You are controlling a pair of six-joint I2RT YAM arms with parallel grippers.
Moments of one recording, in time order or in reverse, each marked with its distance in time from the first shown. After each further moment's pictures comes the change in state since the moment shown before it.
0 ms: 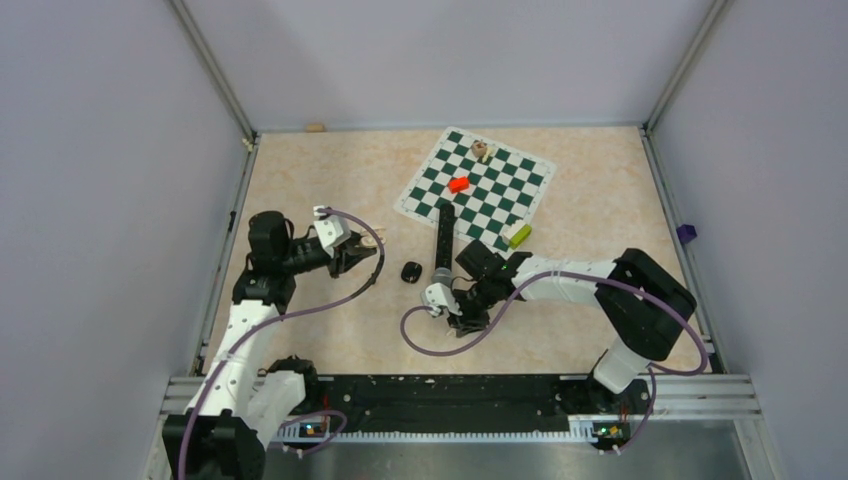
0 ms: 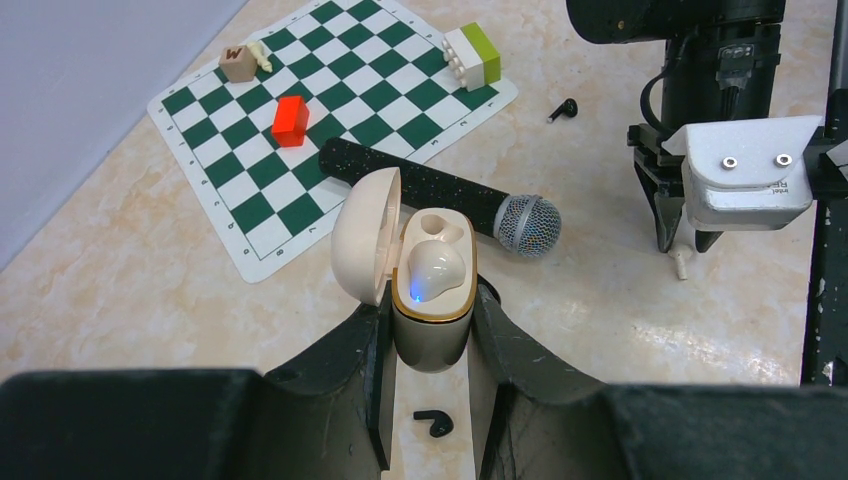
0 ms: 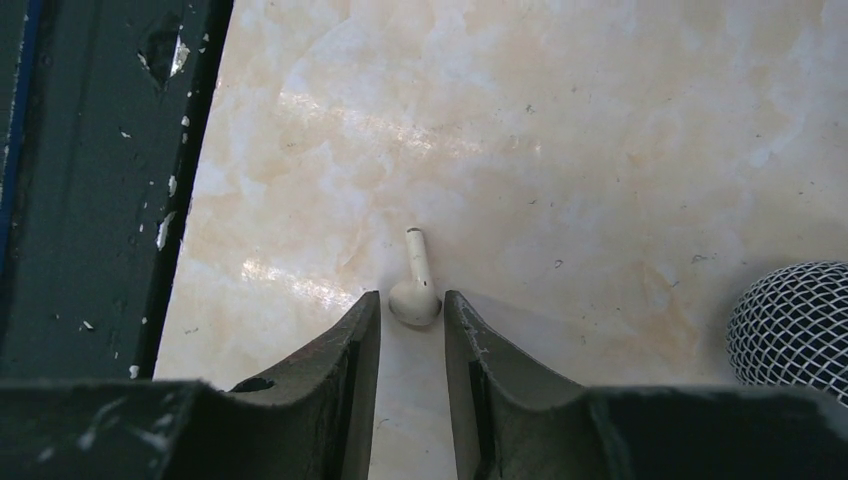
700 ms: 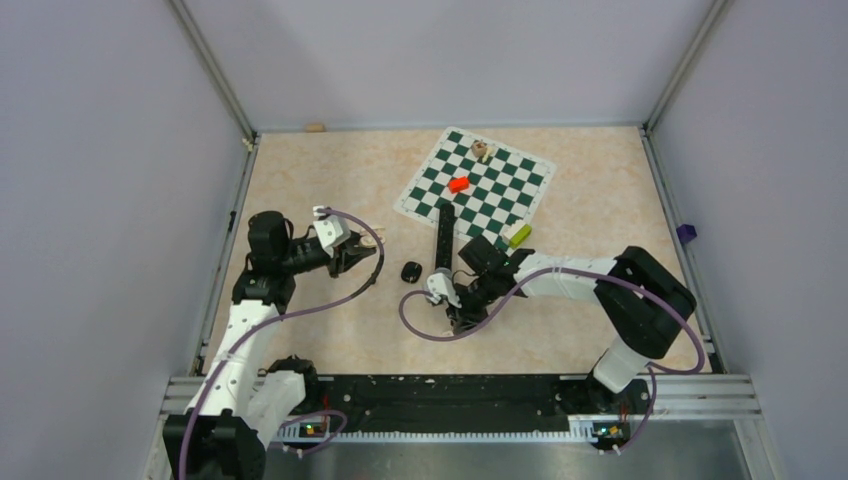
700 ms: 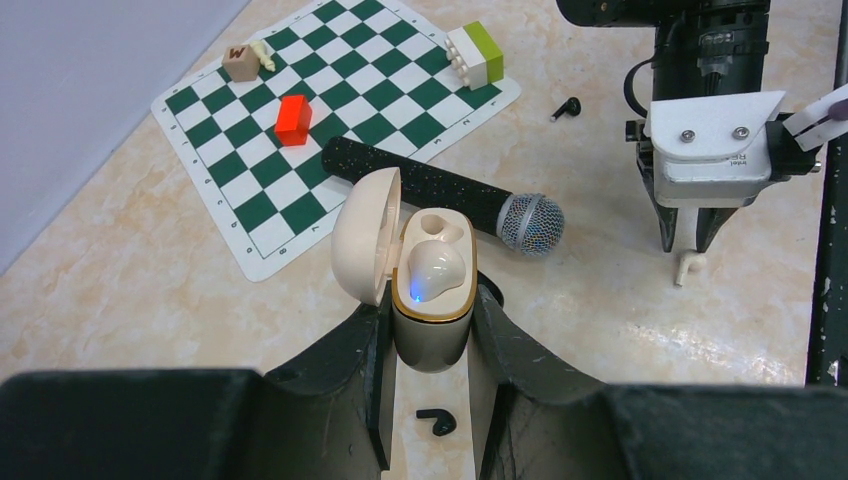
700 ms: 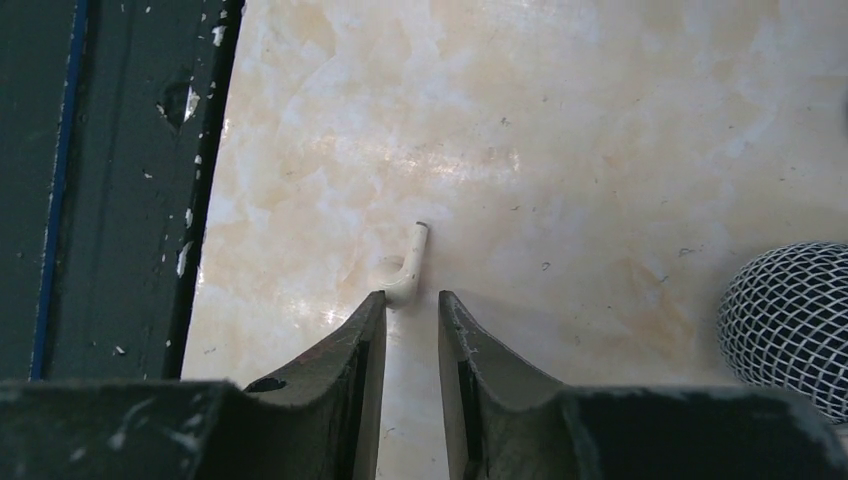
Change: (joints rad) left arm 0.005 0.000 -0.001 0.000 0.001 0.005; right arm -0.042 0.010 0.002 0.034 -0.082 0.114
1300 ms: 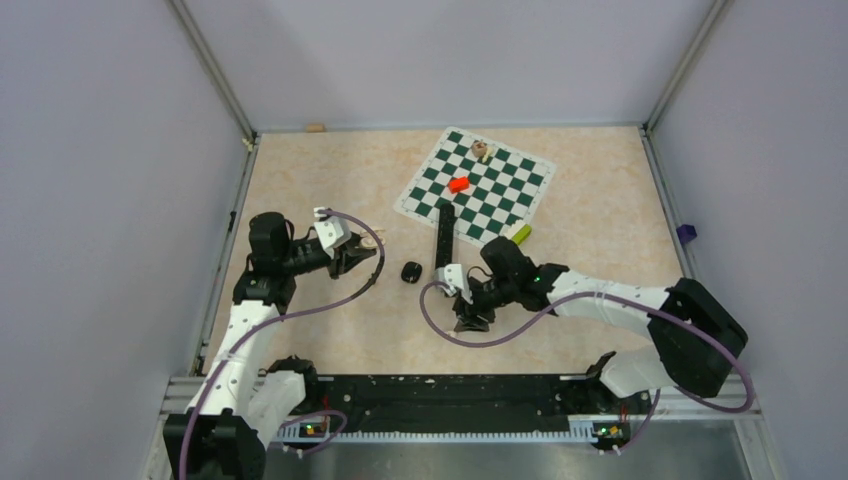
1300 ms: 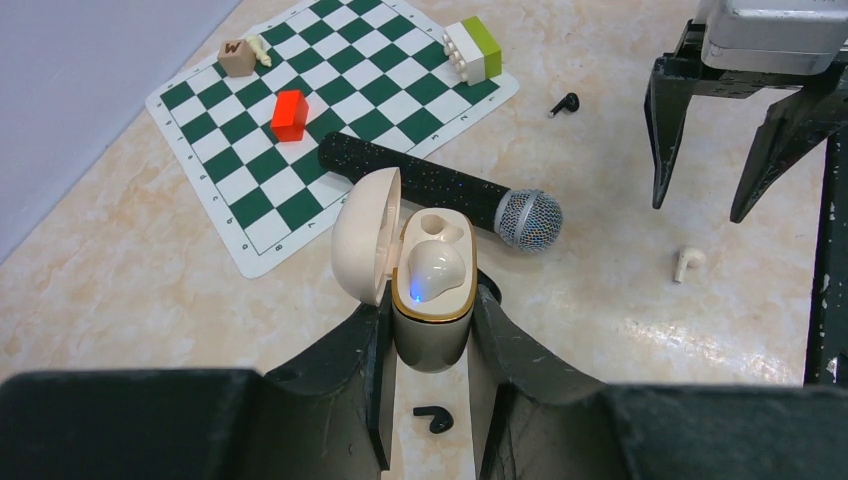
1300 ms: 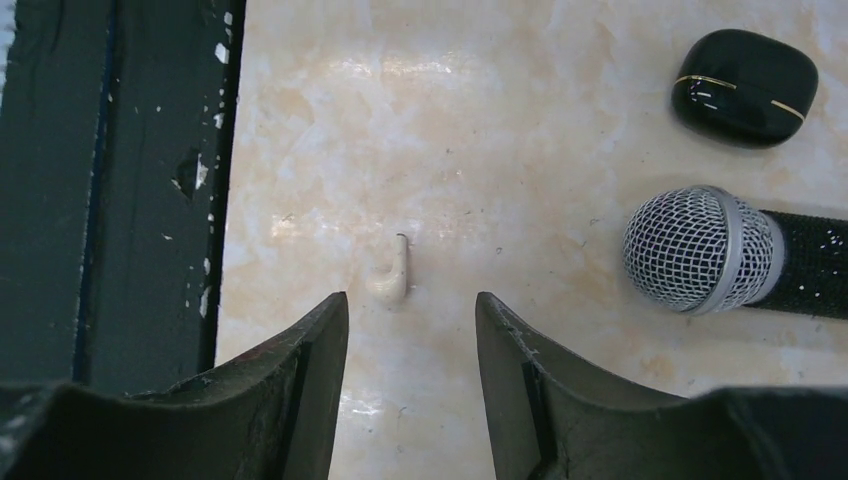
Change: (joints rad) left arm 0.000 0.001 -0.010 0.000 0.000 0.006; right arm -0.005 -0.246 -0.149 0.201 0.073 0.182
